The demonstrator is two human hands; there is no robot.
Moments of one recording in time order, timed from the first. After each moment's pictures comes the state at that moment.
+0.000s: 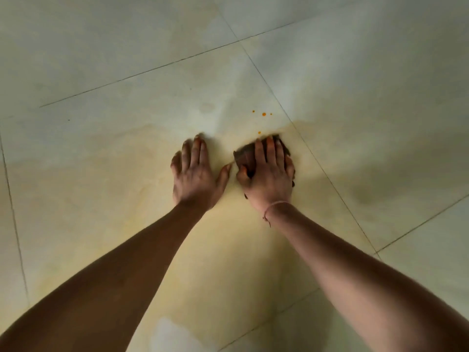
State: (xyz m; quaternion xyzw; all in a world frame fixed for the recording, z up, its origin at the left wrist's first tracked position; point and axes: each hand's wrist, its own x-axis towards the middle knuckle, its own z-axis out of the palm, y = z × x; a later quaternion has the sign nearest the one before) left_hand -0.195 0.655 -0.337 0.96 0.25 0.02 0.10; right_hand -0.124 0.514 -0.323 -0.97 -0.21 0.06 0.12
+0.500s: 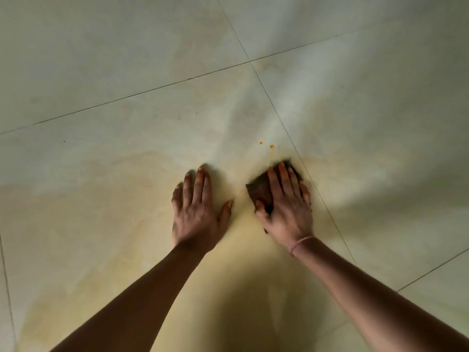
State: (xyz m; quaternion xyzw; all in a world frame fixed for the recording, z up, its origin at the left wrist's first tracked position) left_hand -0.195 0.655 -0.326 0.96 0.25 -0.01 0.11; right_hand -0.084 0.489 -0.319 -0.95 -0.29 0.07 0.08
